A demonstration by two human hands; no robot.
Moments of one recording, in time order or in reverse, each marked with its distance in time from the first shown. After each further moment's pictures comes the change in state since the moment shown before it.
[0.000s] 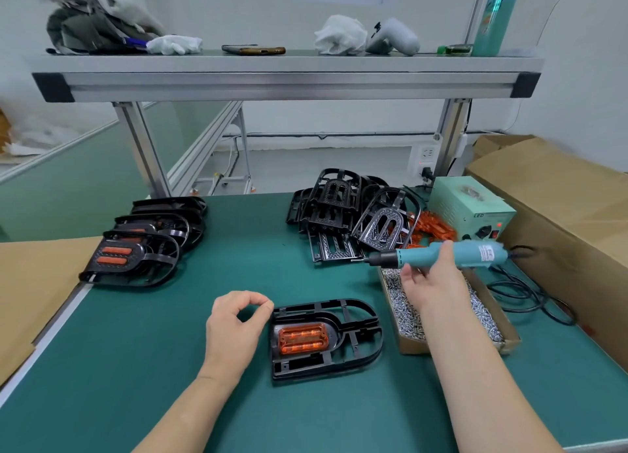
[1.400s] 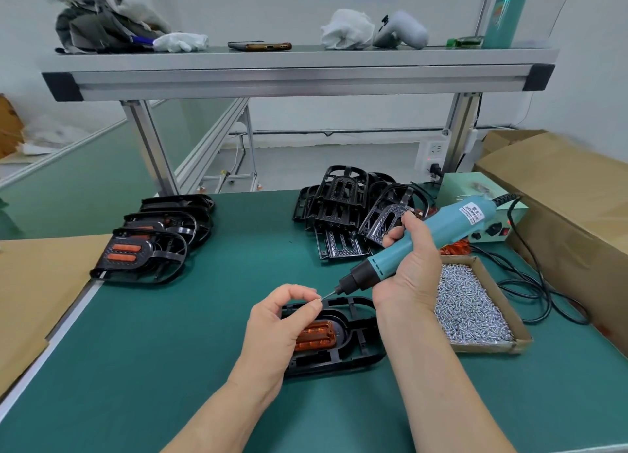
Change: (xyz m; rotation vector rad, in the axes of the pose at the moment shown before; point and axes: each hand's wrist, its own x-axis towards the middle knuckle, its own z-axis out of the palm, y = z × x) left_hand -0.029 0.063 0.017 -0.590 -0.244 -0.242; right_hand -0.075 0.035 0.039 0.171 -0.265 -0.254
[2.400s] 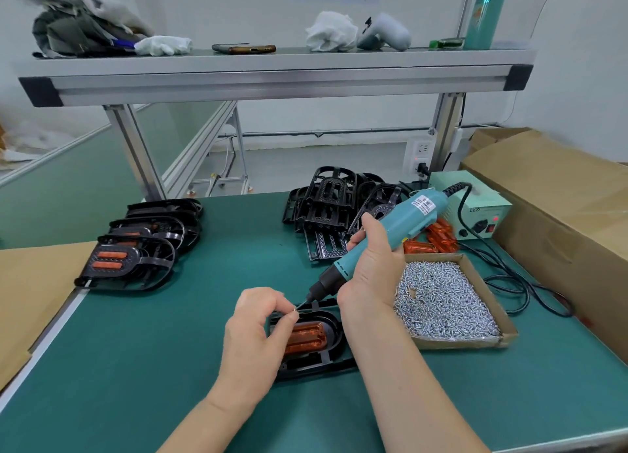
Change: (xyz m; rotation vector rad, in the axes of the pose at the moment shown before) left_hand -0.005 0.002 -0.016 0.698 0.070 0.491; right_hand -0.006 0.026 0.008 -0.162 0.029 -0.022
